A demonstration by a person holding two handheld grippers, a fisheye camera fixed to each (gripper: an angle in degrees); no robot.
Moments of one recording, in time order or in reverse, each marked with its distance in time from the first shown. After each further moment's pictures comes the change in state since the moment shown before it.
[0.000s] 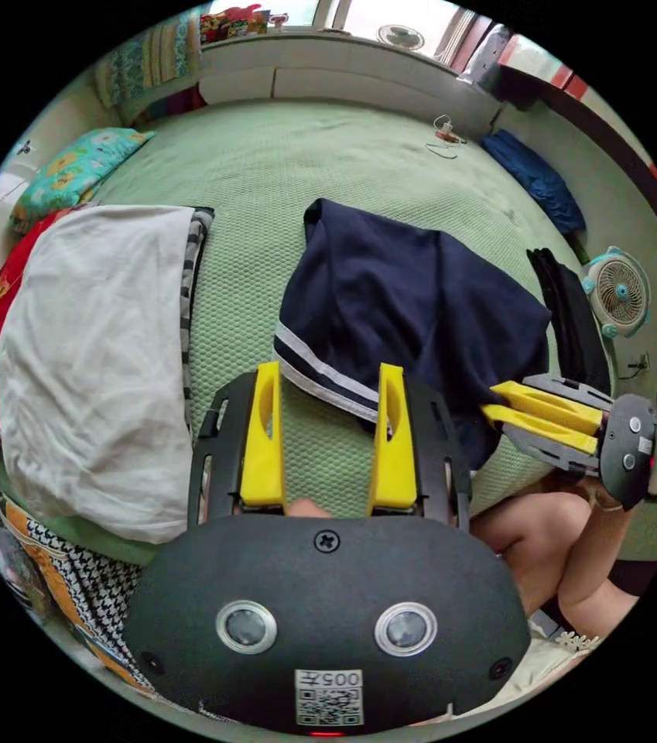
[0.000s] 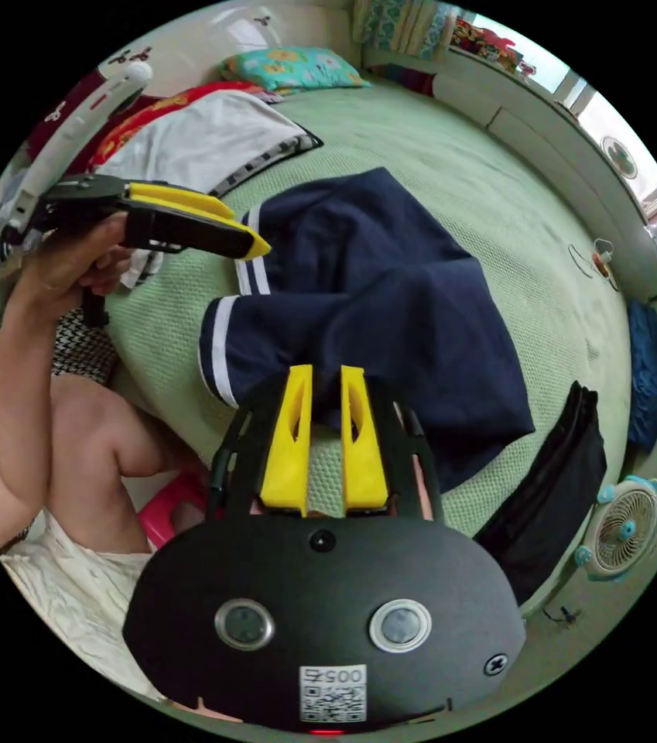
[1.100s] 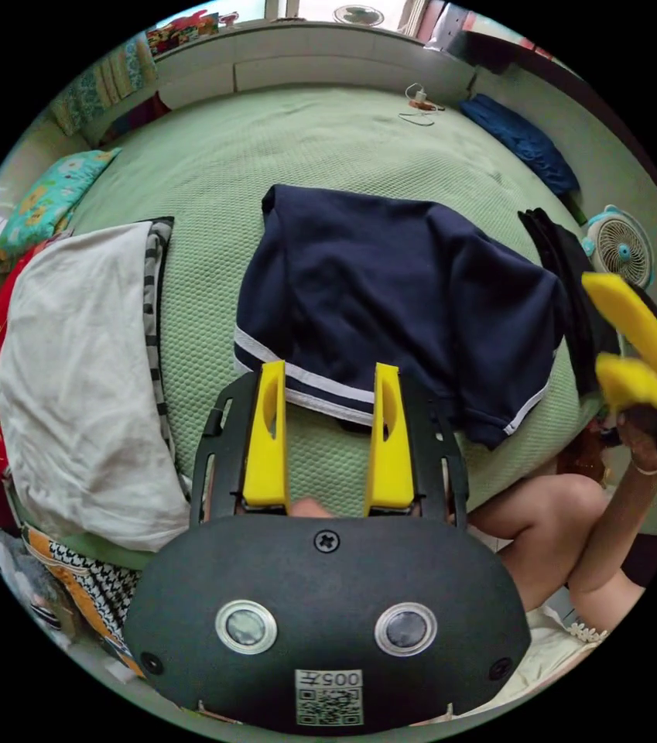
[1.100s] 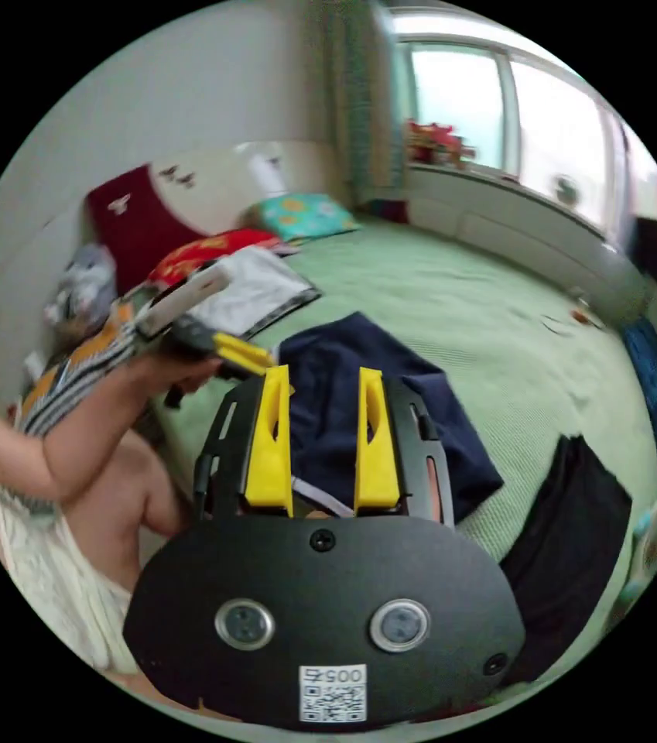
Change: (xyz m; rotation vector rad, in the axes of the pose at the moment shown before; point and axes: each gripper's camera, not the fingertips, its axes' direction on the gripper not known) left arm 0.016 -0.003 0.022 -0.051 -0.015 0.083; right arm -0.023 0.086 -0.095 0.522 -0.168 -0.095
